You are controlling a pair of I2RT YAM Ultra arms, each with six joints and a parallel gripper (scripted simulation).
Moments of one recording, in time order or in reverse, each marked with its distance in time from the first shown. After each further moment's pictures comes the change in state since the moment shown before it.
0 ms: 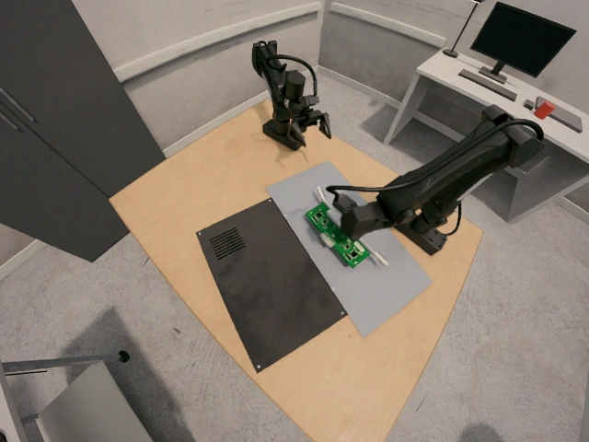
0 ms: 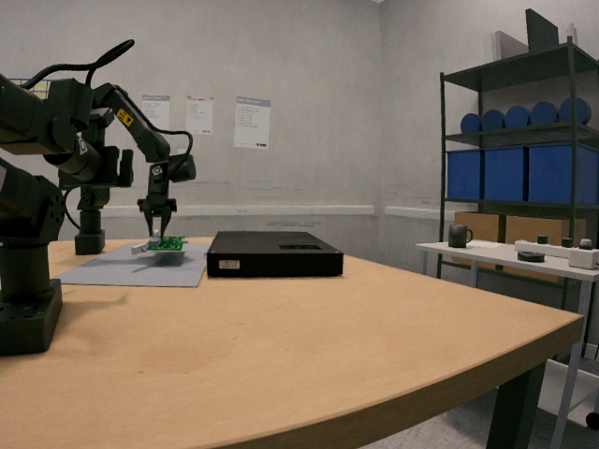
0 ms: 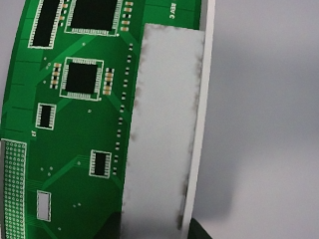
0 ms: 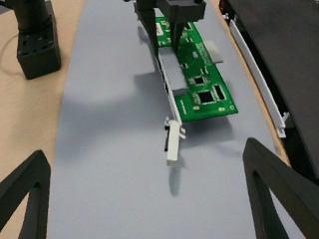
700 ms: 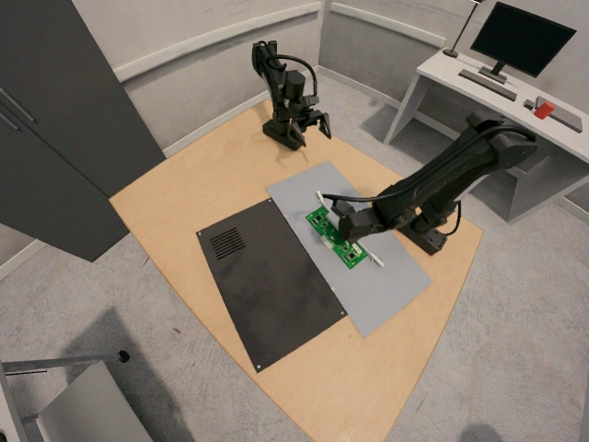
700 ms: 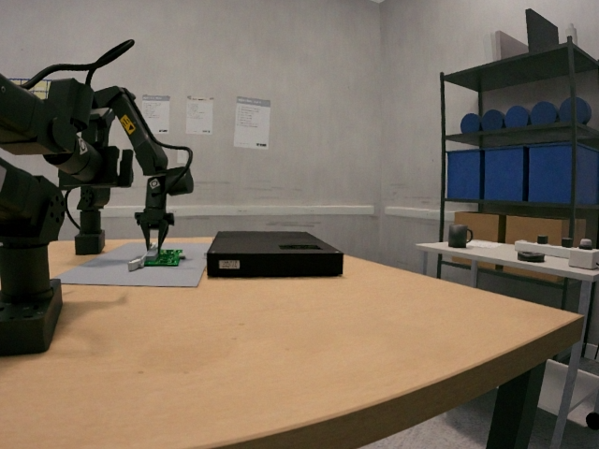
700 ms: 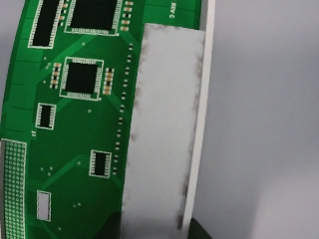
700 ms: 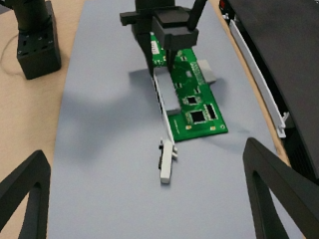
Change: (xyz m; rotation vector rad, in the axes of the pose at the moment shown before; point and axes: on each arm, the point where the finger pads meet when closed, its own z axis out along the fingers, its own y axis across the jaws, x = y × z) left arm 0.010 -0.008 0.033 0.013 -0.008 -0.006; right arm 0.000 0.000 0.000 0.000 0.000 0.000
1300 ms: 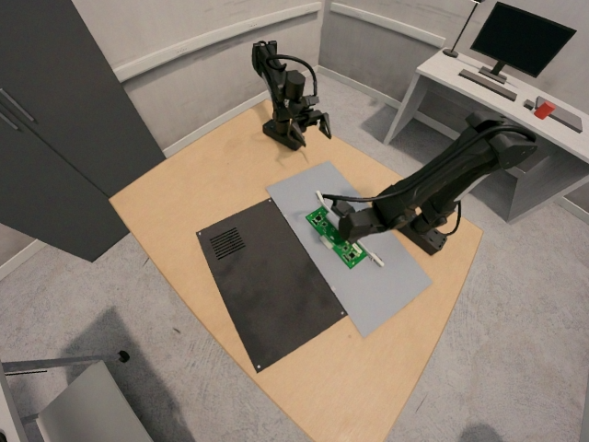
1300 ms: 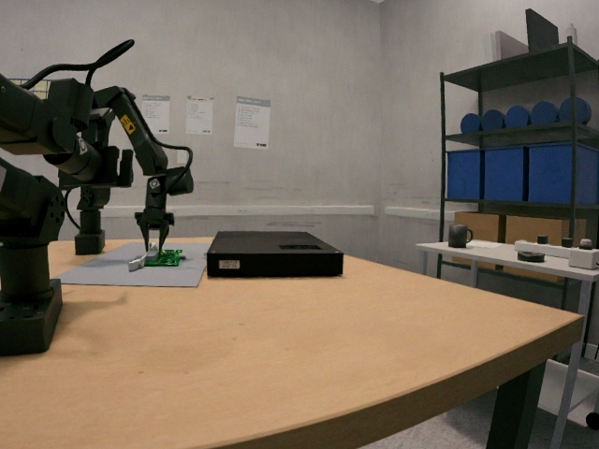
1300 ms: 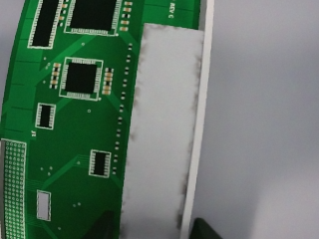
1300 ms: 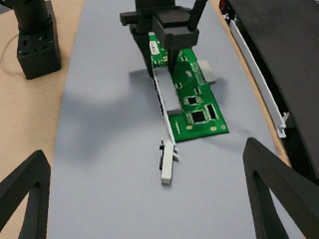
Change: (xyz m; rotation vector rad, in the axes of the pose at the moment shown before) left arm 0.000 0.000 0.000 0.001 -0.002 -0.004; right arm 0.000 0.000 0.000 -0.001 0.000 0.000
